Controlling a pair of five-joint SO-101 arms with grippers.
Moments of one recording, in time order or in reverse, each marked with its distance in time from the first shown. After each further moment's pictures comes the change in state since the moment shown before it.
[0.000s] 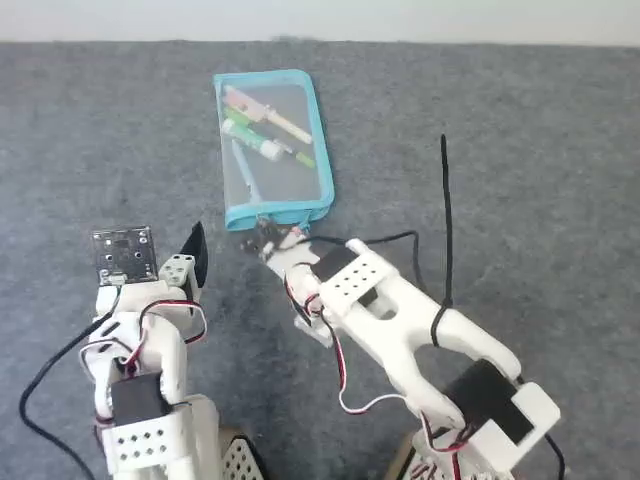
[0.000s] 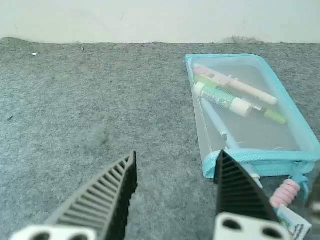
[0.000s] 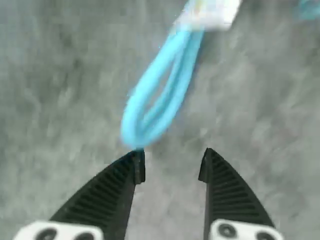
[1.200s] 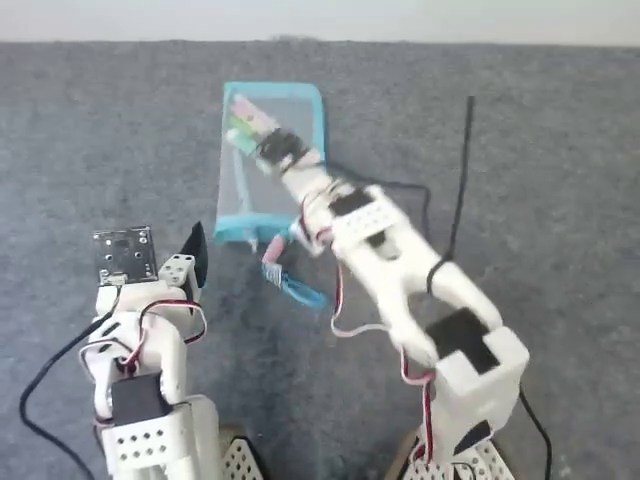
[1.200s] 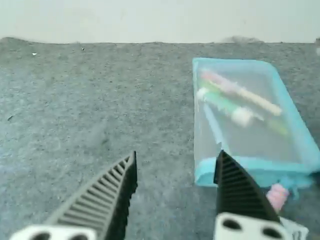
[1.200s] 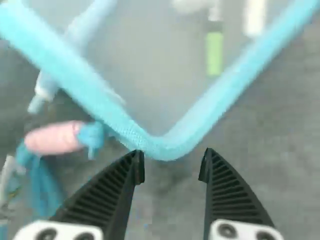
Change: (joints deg) left arm 0.0 0.0 0.0 0.0 0.0; right arm 12.9 17.8 -23.6 -20.3 0.3
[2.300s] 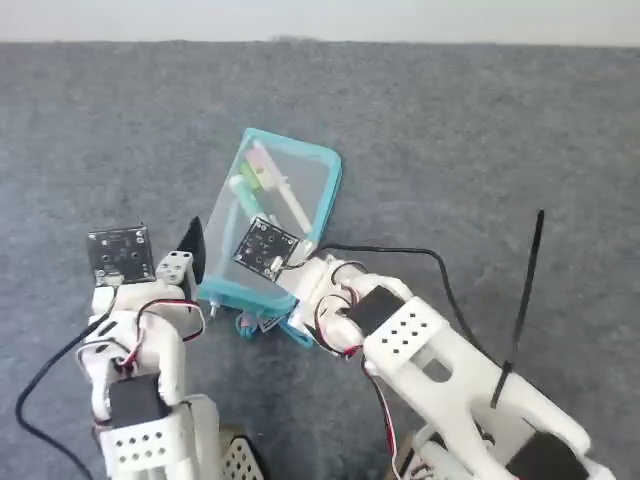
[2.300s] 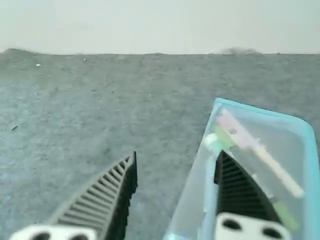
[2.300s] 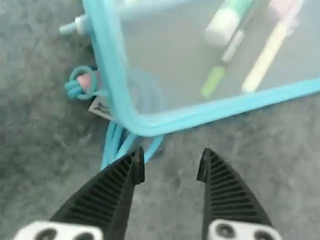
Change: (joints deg) left arm 0.0 0.1 -2.2 0.2 0.0; right arm -15.6 -44.5 40.0 3.5 2.5
